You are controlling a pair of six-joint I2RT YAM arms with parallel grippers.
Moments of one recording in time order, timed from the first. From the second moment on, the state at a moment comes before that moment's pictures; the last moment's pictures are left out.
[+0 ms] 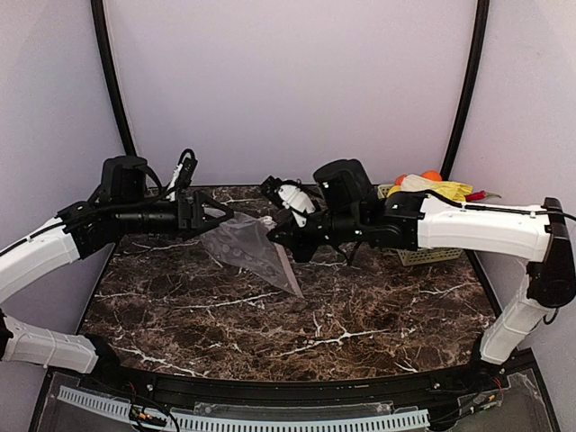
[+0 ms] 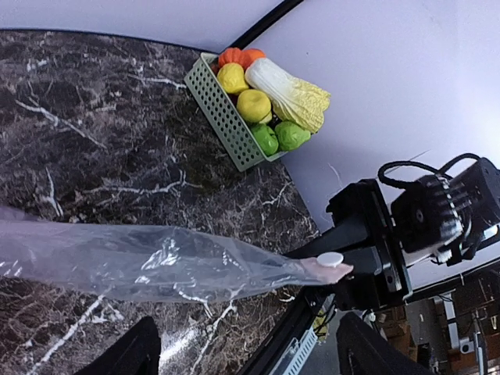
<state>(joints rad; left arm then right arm) -0.60 1.08 0.95 -0.28 0.49 -0.69 1.07 1.63 1.36 -0.24 -0.06 -0.05</state>
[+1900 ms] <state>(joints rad) -0.81 1.36 1.23 -0.22 0.78 -0.15 0.88 1.56 1.48 -0.62 -0.88 0.09</state>
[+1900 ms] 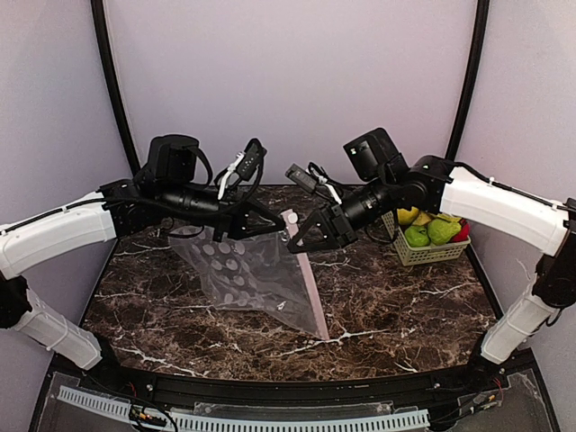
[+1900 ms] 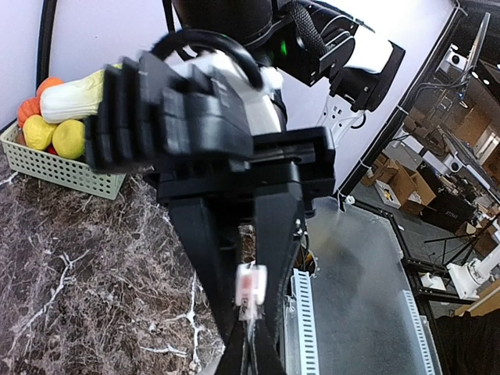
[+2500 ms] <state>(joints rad) -0.81 1.32 1.13 -0.05 0.79 -0.26 0.84 1.30 1.29 -0.26 -0.73 0.24</state>
